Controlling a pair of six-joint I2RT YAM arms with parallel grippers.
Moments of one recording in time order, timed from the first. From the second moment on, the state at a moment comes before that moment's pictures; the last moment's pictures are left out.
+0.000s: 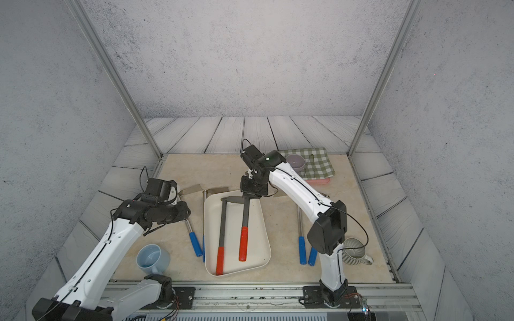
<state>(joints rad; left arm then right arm) -0.23 1.06 1.06 -1.03 0.05 -0.34 0.75 1.98 2.07 -1.29 -0.28 0.72</state>
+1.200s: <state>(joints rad) -0.23 1.03 1.06 -1.07 0.02 -0.32 0.86 2.26 2.09 -1.11 -0.37 0.90</state>
